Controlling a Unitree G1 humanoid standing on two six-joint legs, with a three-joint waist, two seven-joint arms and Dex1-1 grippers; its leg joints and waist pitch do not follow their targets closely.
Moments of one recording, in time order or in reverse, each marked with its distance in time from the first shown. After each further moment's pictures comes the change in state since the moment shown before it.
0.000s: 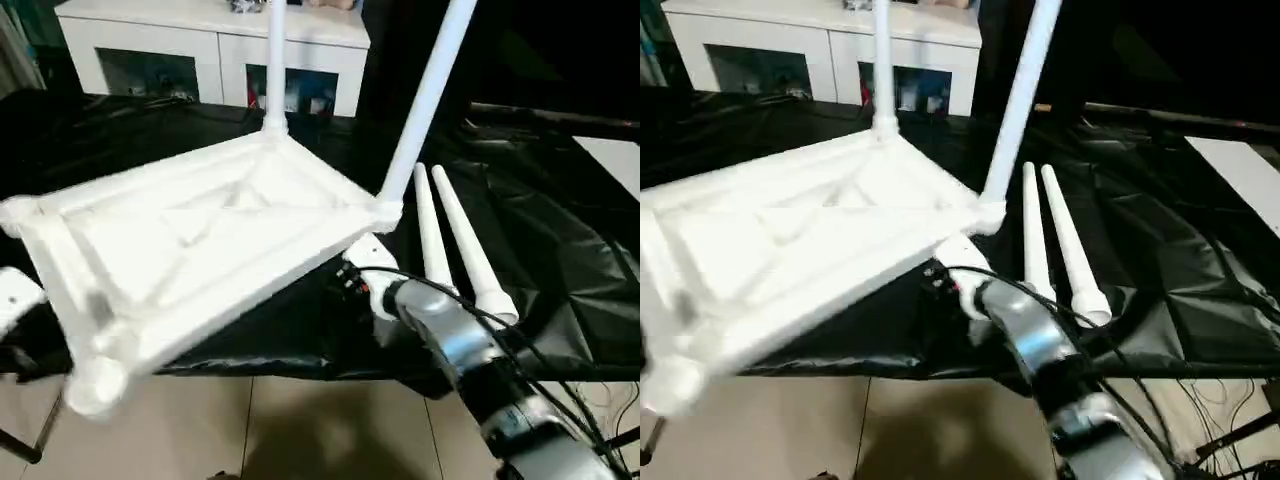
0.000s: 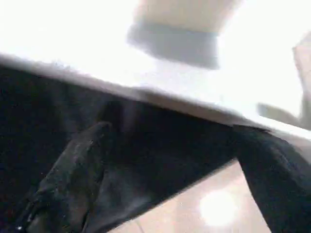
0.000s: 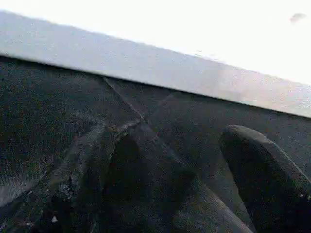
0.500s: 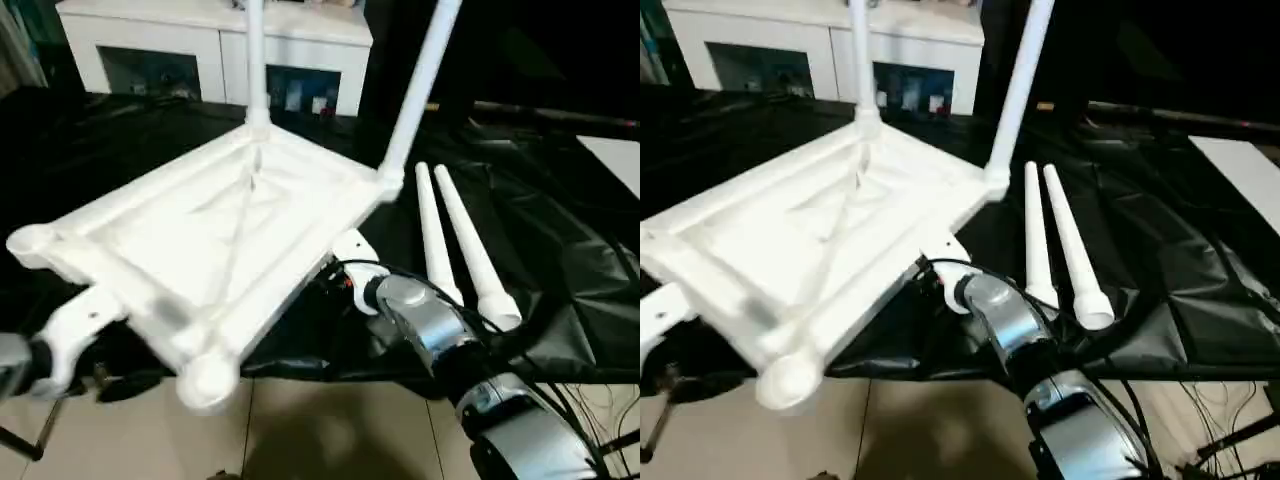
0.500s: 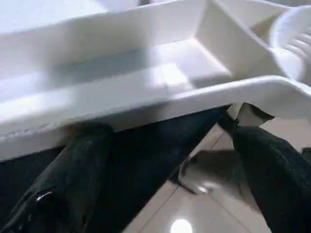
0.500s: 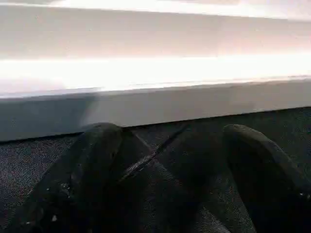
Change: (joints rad) left arm -0.053 -0.117 -0.144 -0.234 -0.111 0.084 -0.064; right arm -0.108 0.085 -0.037 0.245 0.002 -0.142 -0.024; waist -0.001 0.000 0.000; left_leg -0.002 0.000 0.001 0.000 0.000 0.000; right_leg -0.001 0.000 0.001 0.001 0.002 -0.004
